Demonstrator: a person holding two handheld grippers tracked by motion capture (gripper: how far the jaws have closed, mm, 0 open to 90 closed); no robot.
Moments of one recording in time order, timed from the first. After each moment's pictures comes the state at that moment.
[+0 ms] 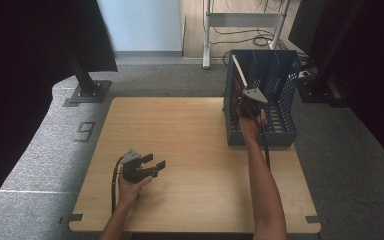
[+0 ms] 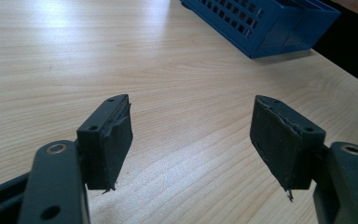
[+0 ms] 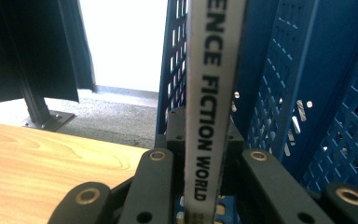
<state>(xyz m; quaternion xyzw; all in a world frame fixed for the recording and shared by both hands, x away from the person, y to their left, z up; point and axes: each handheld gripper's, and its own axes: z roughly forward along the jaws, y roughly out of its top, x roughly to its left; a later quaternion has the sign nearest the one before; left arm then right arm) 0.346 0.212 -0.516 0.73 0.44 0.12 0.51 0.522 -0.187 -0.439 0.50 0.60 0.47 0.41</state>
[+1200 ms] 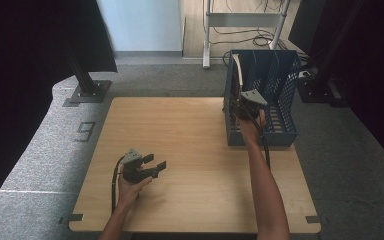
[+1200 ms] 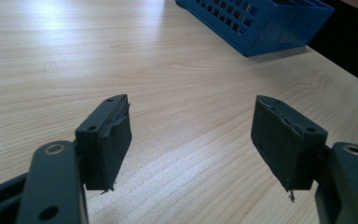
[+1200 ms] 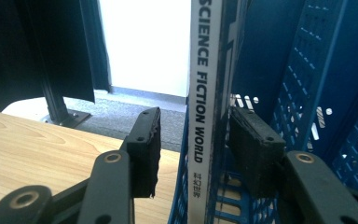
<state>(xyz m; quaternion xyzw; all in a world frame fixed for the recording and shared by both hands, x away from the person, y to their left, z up) 0.344 0.210 -0.513 0.73 0.43 0.12 0.51 0.508 -0.182 -0.434 0.47 0.61 0.49 0.40</state>
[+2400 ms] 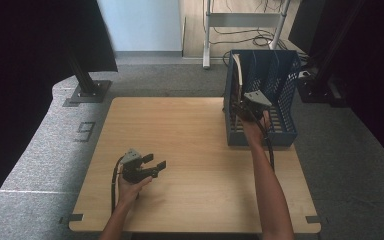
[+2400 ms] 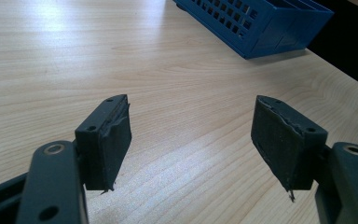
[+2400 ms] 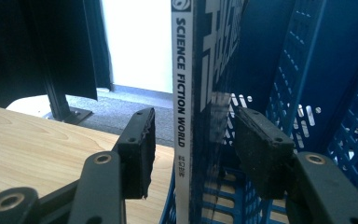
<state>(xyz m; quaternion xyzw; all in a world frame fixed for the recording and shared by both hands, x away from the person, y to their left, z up) 0.344 0.209 -0.513 0.73 0.43 0.12 0.51 0.497 -0.191 -0.427 0.47 0.62 0.49 0.39</state>
